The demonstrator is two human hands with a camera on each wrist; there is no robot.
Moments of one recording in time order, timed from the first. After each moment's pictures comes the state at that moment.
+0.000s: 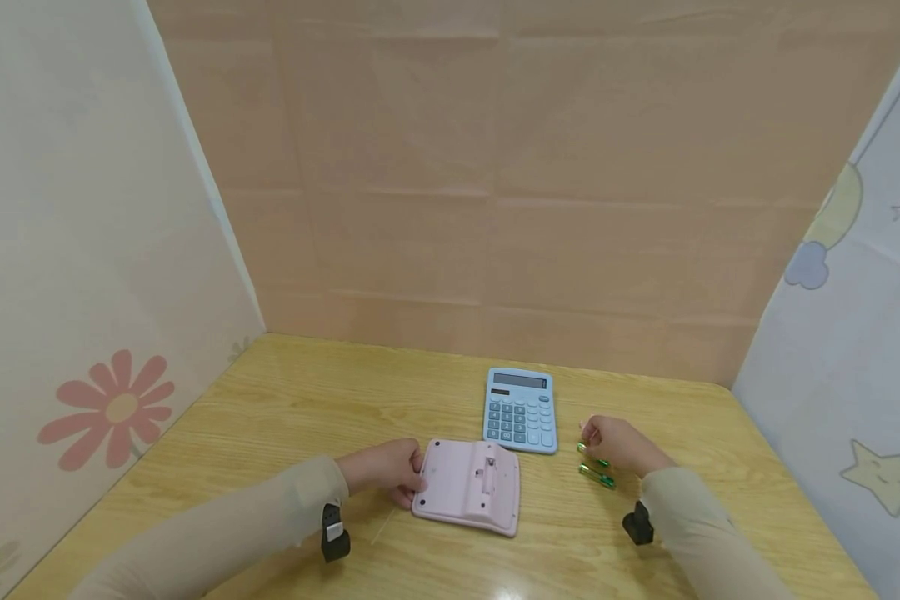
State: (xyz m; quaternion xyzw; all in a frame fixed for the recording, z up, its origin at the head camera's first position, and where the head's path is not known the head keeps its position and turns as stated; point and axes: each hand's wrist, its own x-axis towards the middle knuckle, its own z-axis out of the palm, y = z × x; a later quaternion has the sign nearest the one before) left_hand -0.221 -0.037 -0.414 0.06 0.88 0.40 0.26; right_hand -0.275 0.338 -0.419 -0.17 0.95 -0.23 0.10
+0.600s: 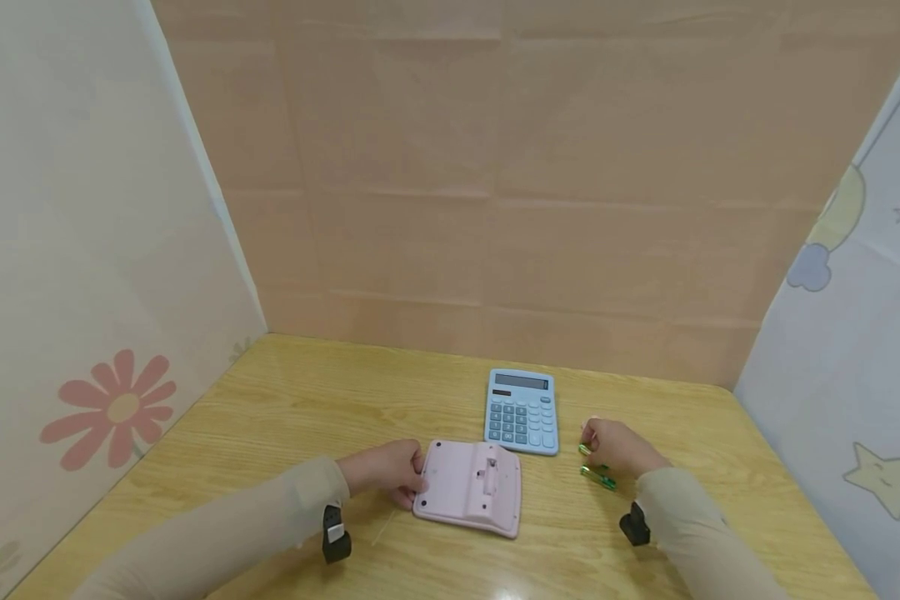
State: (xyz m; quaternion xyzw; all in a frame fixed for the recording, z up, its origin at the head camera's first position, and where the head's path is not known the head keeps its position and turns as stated) left_hand -0.221 -0.037 -0.415 0.05 0.88 0.40 0.26; right_hand -0.274 0.331 -0.419 -0.16 0.96 -0.21 0.12
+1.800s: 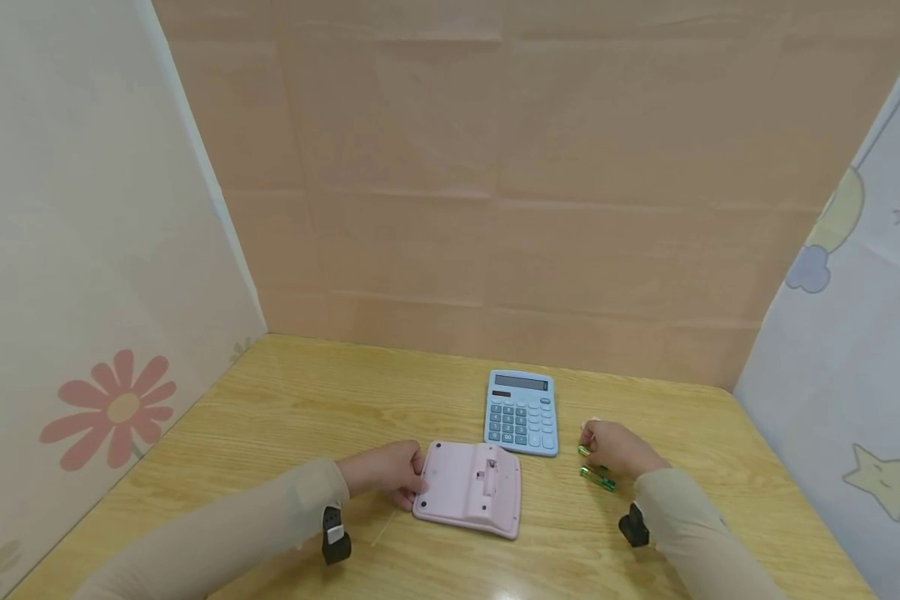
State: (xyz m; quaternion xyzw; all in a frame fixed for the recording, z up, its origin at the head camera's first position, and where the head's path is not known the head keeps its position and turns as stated) left_hand -0.221 -0.037 -0.415 0.06 0.88 0.40 0.26; right_hand -0.273 0.328 -0.417 -0.15 0.96 -0.19 0.12
